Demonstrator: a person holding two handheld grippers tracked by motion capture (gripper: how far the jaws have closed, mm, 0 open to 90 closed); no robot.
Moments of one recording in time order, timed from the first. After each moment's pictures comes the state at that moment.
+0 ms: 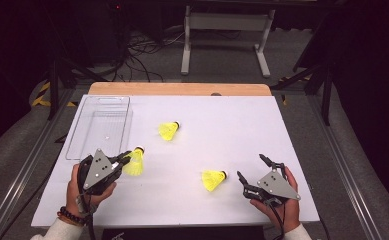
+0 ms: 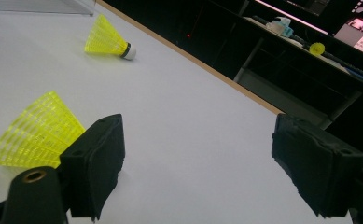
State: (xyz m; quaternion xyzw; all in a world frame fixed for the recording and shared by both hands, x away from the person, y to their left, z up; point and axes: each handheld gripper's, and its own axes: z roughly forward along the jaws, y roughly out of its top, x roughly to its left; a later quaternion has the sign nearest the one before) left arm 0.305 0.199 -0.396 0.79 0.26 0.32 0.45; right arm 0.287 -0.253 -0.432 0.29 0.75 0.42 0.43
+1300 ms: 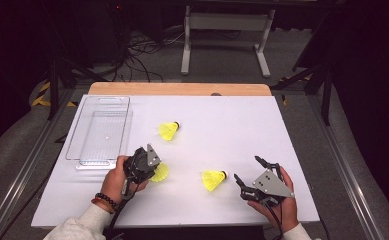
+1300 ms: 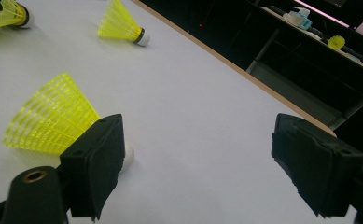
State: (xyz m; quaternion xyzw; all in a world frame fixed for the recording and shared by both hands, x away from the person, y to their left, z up) left arm 0.366 0.112 -0.445 0.89 0.29 0.24 0.25; right arm 0.290 -0.248 -0.439 0.27 0.77 0.40 0.41
